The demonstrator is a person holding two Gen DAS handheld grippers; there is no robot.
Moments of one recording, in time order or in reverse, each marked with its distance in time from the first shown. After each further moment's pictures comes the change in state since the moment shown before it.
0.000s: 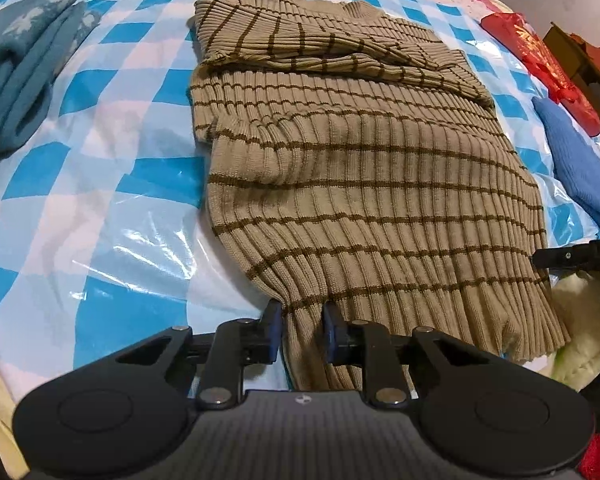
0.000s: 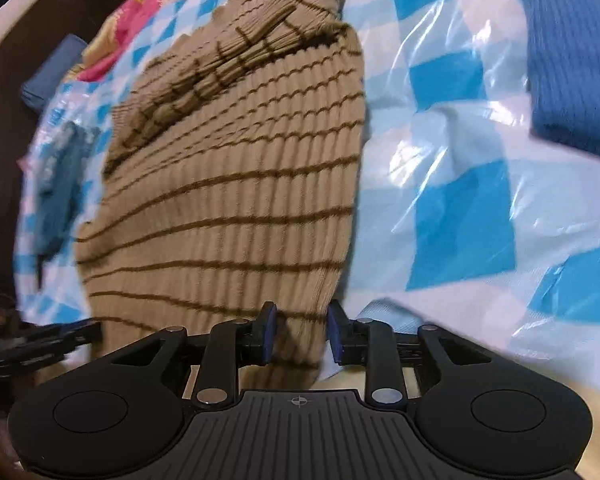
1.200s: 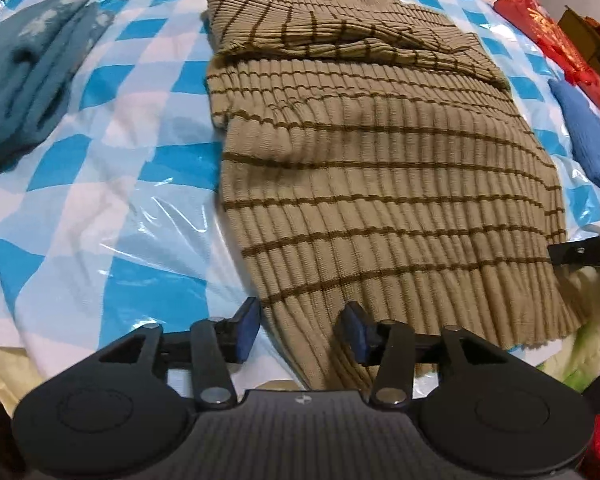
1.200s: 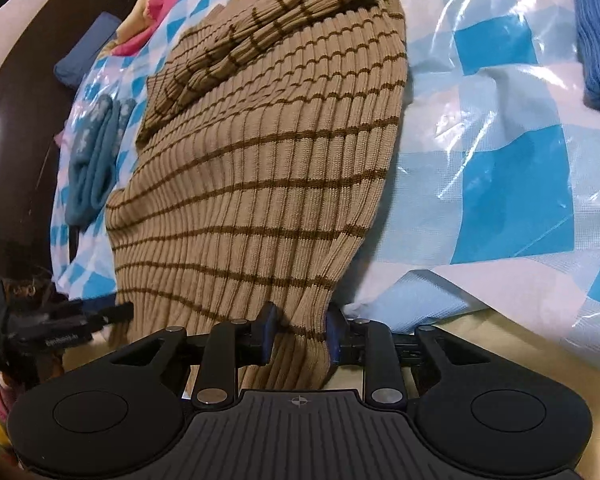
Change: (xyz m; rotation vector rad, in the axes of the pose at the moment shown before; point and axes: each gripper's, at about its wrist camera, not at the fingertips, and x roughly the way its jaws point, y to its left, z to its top) left arm -0.005 -0.004 -0.006 0.007 0.040 0.068; right arm 0.013 -0.002 -0.003 -0.012 0.067 0.109
